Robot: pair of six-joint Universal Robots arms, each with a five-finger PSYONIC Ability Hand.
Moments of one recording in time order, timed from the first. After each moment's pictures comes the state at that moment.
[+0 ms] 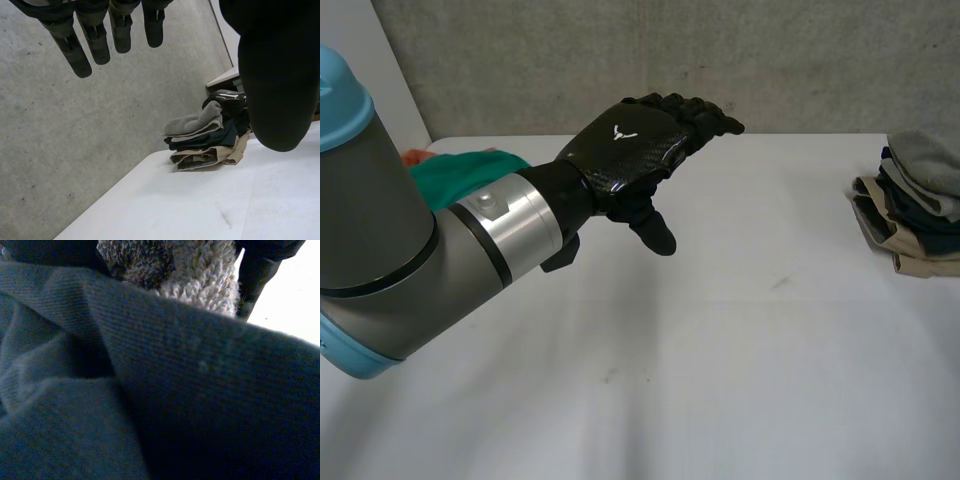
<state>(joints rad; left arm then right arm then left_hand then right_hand) 4.14 -1.83 -1.32 3.17 -1.06 3.24 1.09 -0.53 1.13 -1.07 0.72 3.40 0.19 0.21 0.21 0.20 0.05 1.03 1.14 1.15 1.20 0.98</state>
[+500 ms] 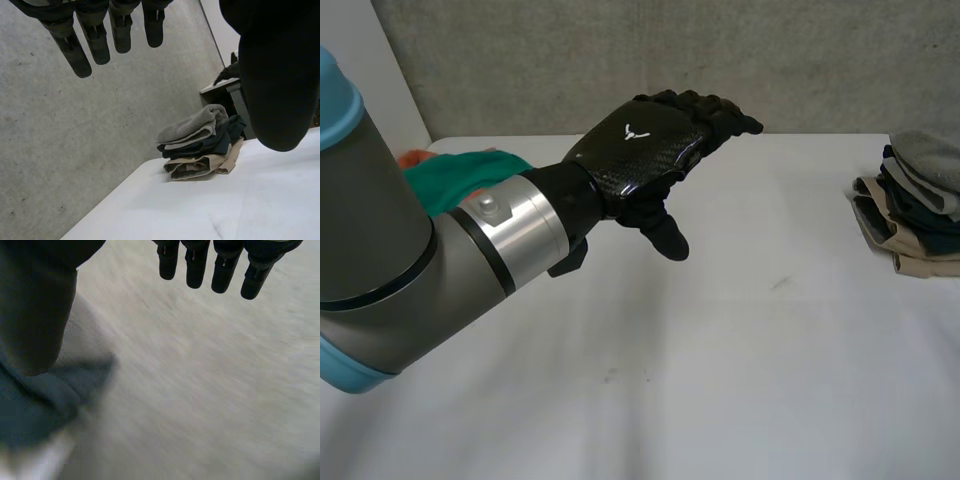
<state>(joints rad) 4.11 -1.80 -1.33 3.17 -1.06 3.24 0.92 -0.99 1.30 -0.36 0.91 2.91 0.19 0.21 0.21 0.20 0.05 0.23 0.22 0.22 0.22 0.04</state>
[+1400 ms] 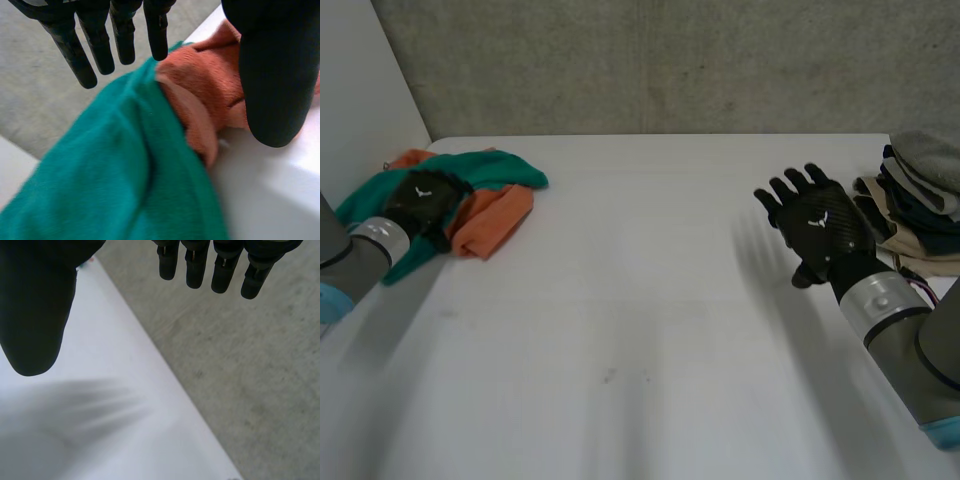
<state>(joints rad) 4.78 -2.44 -1.12 3.37 -1.09 3.72 1.82 -1.30 1.90 -0.57 1.26 2.53 0.32 0.32 0.31 0.32 0.15 0.23 0.21 0.22 0.21 0.04</state>
